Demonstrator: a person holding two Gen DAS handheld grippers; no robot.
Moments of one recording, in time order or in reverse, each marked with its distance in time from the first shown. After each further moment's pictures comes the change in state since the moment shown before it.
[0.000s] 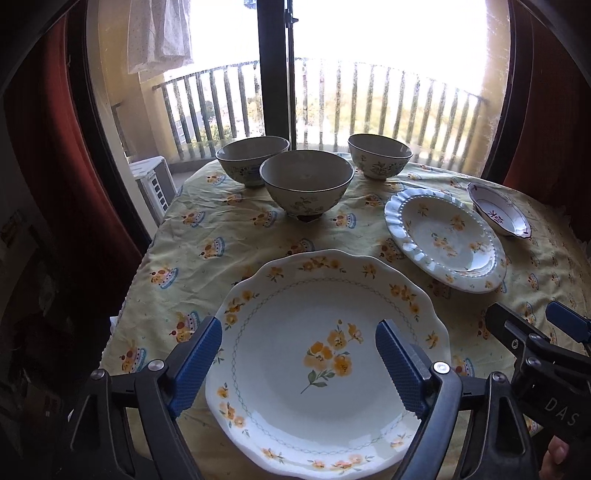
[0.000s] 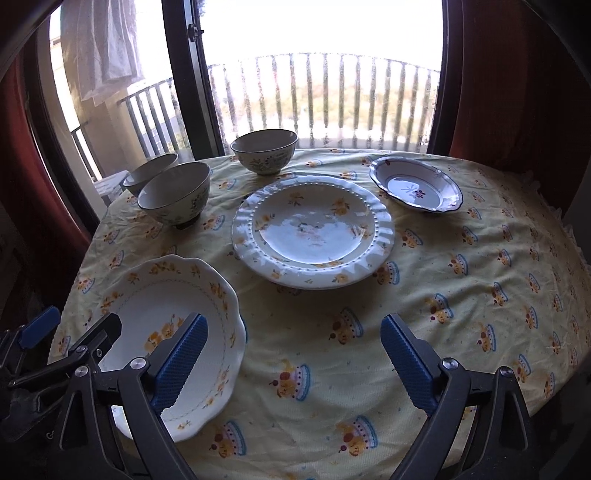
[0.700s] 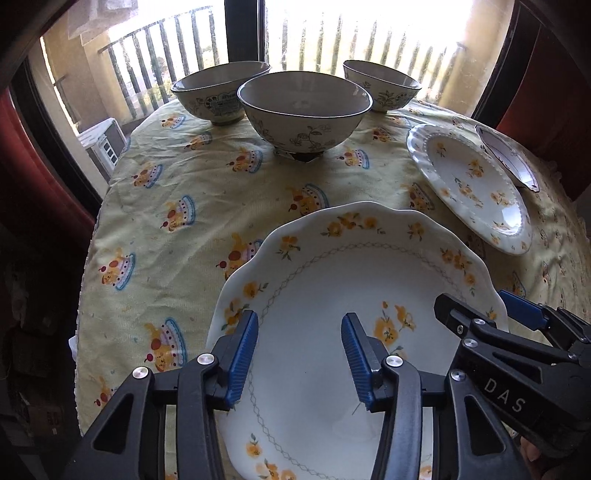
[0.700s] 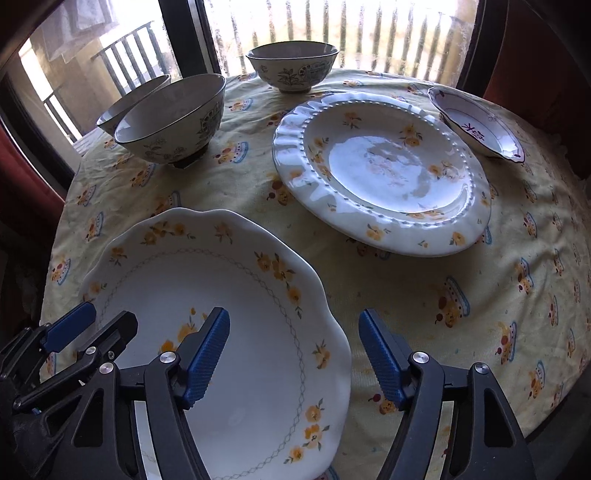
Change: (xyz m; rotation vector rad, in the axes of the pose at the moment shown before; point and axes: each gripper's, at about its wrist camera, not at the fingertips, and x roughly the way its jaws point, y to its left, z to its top) left arm 0.076 0.034 0.017 0.111 0.254 -0.138; right arm 0.098 0.064 0.004 0.061 0.283 -0.045
